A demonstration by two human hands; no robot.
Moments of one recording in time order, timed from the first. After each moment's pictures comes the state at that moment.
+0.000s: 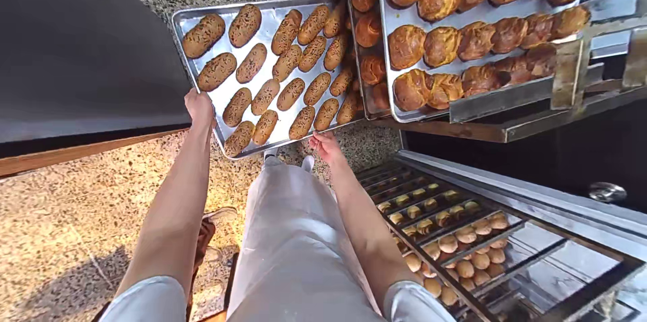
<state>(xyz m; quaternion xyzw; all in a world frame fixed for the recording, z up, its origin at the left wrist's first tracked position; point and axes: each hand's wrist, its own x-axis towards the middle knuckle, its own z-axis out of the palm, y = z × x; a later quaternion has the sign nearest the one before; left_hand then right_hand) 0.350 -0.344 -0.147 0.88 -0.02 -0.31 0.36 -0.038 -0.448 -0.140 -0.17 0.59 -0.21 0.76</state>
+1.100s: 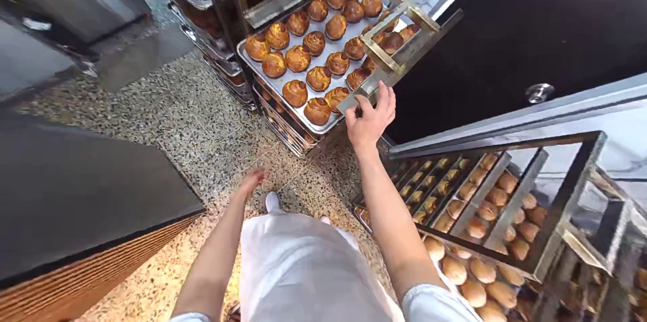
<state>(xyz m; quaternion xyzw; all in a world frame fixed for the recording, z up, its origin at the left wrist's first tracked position) 0.126 -0.384 -0.111 0.67 -0.24 -0.65 0.26 -0.209 -0.549 0.161 -0.68 0.64 -0.33 -0.13</state>
